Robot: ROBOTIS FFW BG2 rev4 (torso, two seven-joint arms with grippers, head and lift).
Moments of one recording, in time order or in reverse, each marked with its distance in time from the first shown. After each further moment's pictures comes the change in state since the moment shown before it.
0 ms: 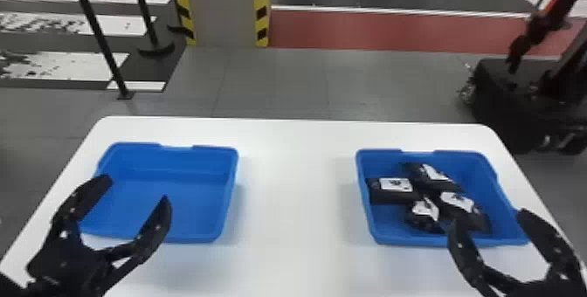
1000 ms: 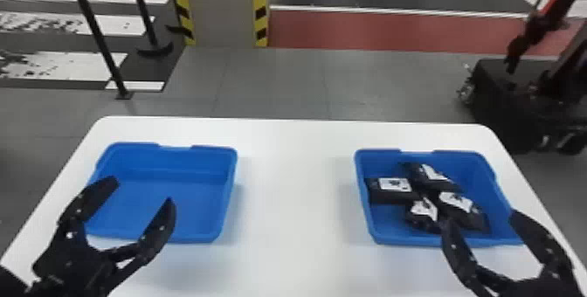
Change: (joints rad) left arm -0.001 0.012 -0.017 0.000 0.016 0.030 0.000; right arm 0.001 0.000 0.007 -0.022 -0.001 0.062 0.000
